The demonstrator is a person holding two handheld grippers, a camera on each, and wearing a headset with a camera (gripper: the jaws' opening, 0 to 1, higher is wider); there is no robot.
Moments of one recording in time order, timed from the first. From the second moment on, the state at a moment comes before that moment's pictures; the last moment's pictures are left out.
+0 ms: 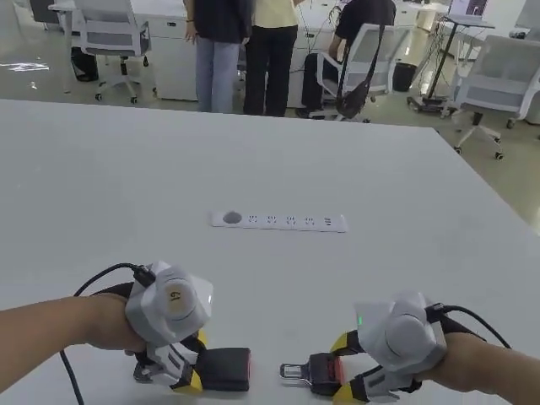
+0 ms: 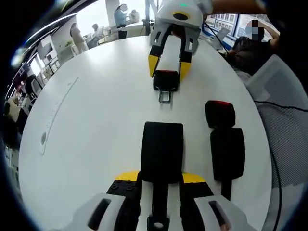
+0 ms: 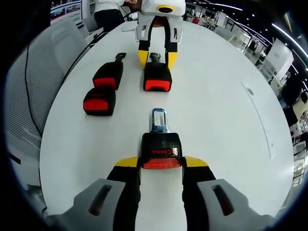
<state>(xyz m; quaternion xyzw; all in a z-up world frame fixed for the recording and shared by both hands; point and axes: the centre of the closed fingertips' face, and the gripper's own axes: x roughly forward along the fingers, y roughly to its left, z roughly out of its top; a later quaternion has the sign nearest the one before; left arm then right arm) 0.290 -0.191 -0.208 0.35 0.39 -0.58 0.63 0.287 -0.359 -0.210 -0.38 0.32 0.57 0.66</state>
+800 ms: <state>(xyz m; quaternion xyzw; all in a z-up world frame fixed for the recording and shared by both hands) 0.290 -0.191 -0.211 0.34 0.40 -0.57 0.63 0.288 -0.353 -0.209 -0.39 0.31 0.58 0.65</state>
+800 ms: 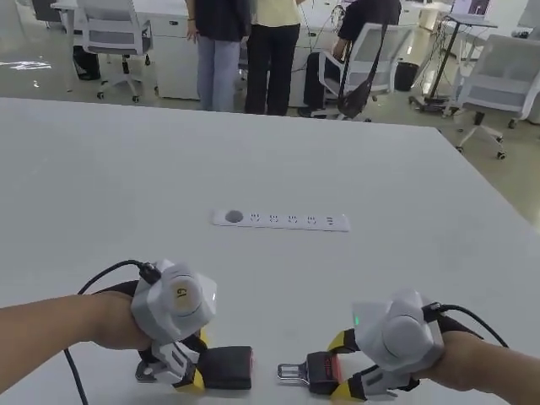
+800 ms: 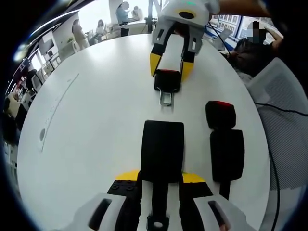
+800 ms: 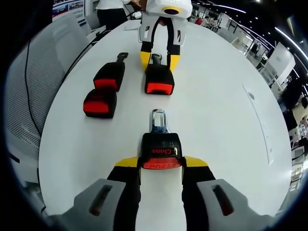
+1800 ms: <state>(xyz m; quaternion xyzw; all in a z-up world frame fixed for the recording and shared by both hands) 0.288 -0.192 -0.212 0.34 0.41 -0.56 0.63 0.285 -0.323 -0.205 -0.38 0.30 0.58 0.66</state>
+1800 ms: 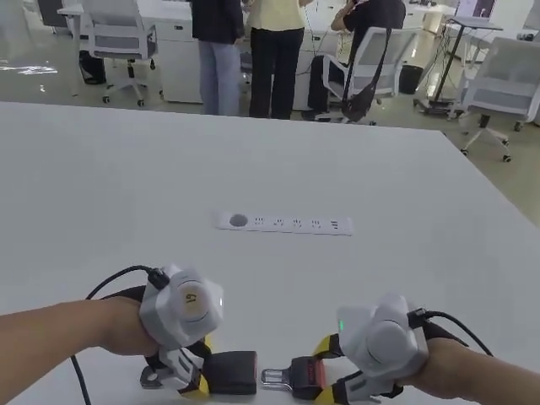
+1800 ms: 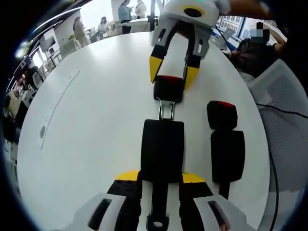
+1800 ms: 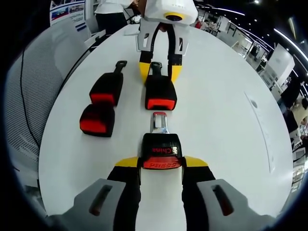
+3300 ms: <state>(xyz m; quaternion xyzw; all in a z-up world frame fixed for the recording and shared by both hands) 0.286 -0.192 -0.212 0.35 0.40 -0.57 0.63 0.286 -0.296 -0.208 -0.38 0.30 0.58 0.66</state>
